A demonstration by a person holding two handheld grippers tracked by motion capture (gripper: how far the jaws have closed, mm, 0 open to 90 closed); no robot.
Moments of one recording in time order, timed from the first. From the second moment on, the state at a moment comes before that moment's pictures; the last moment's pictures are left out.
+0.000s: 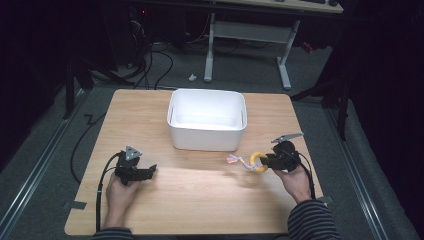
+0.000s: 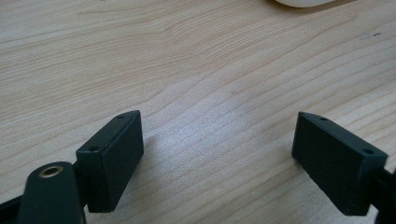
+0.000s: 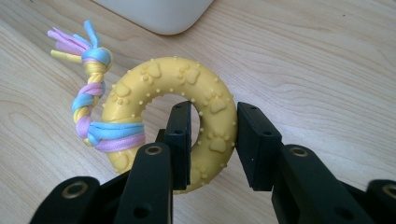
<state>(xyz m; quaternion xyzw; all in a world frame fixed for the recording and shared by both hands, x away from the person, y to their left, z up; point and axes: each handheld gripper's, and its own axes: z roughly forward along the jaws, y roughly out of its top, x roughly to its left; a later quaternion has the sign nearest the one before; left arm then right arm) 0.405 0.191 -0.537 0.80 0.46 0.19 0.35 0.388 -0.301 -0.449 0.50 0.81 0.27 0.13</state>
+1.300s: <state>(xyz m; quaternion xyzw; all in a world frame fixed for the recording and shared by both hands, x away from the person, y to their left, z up) 0.405 0.191 -0.537 0.80 0.46 0.19 0.35 0.378 -0.340 -0.387 0.52 0.78 0.31 0.16</state>
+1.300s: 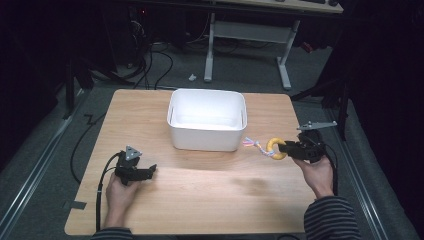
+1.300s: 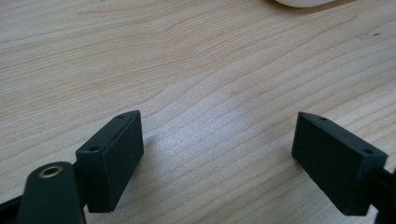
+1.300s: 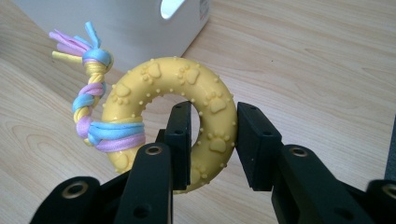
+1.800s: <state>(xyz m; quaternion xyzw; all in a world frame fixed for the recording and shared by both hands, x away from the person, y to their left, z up) 0.405 0.191 -0.537 0.80 0.46 0.19 0.35 0.390 -0.340 -0.358 0.52 0.77 0.33 0.17</state>
